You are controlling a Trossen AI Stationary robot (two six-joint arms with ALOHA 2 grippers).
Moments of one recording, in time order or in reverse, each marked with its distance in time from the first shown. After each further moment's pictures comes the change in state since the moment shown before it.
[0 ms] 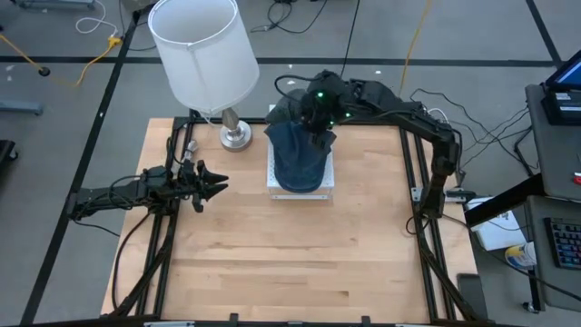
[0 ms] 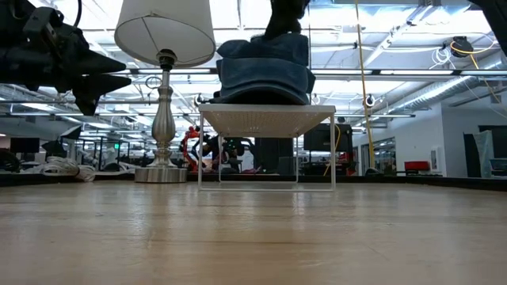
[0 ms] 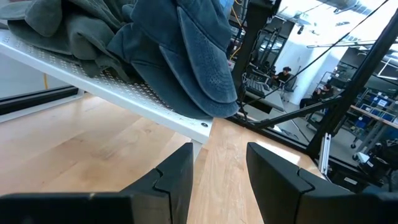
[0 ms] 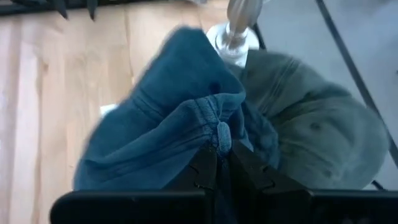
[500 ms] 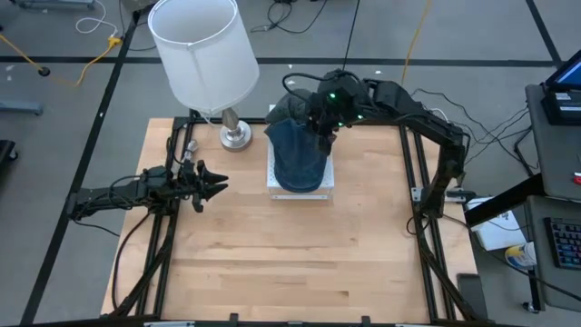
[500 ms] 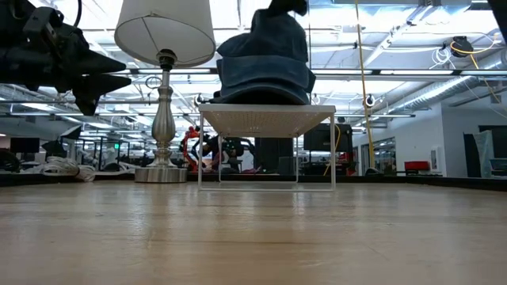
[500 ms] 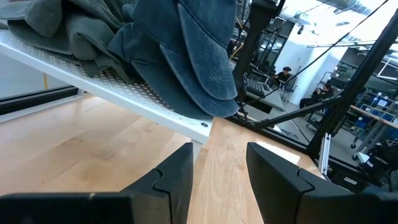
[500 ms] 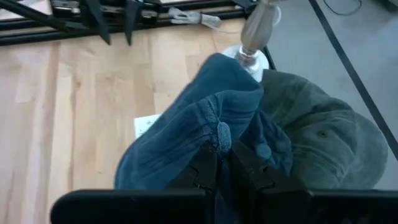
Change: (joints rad) left arm 0.000 0.000 0.000 0.000 0.000 0.000; right arm 0.055 -0.057 0.050 -0.036 -0.003 0.051
